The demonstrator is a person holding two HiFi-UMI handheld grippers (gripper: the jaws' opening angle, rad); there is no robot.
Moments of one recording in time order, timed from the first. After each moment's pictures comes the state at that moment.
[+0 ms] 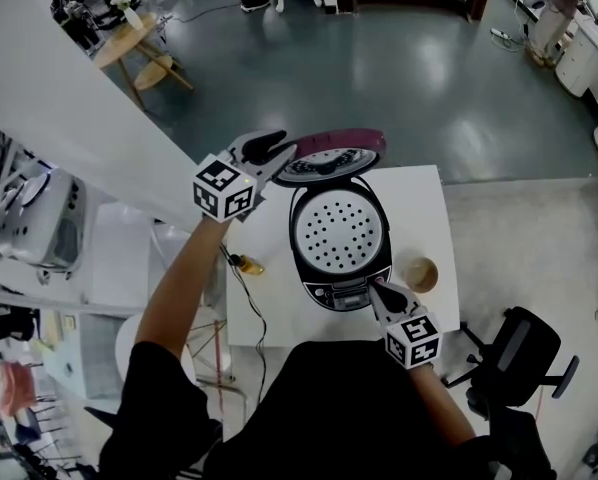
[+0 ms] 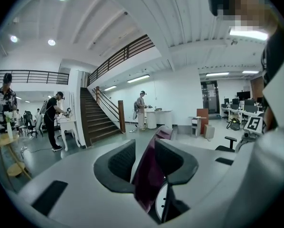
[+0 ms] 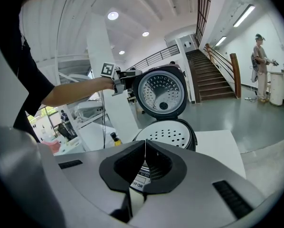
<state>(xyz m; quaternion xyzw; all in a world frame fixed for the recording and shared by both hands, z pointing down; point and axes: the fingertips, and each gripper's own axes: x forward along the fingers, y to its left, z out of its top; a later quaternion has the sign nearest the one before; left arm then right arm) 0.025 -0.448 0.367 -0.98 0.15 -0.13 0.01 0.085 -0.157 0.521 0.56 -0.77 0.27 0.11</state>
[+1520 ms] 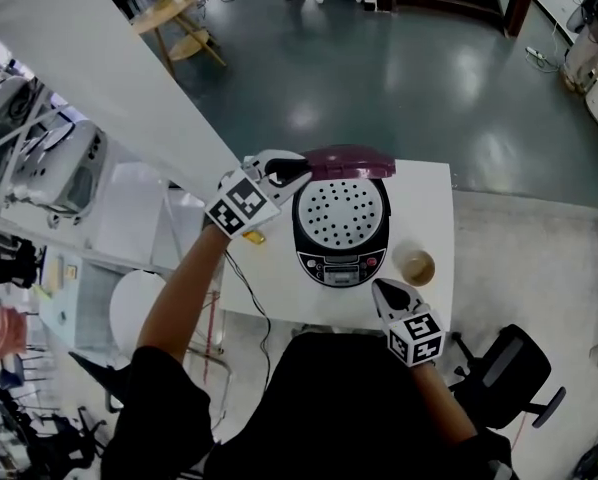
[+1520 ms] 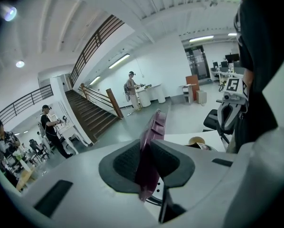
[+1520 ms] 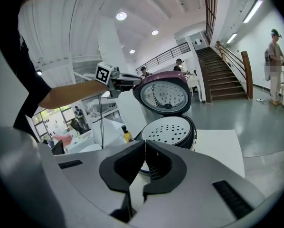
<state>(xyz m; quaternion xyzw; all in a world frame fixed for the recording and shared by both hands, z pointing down) 0.021 -0.330 0.406 -0.94 0.13 -0.29 0.13 0.103 -0.108 0.522 0.50 -0.82 0.26 0.12</state>
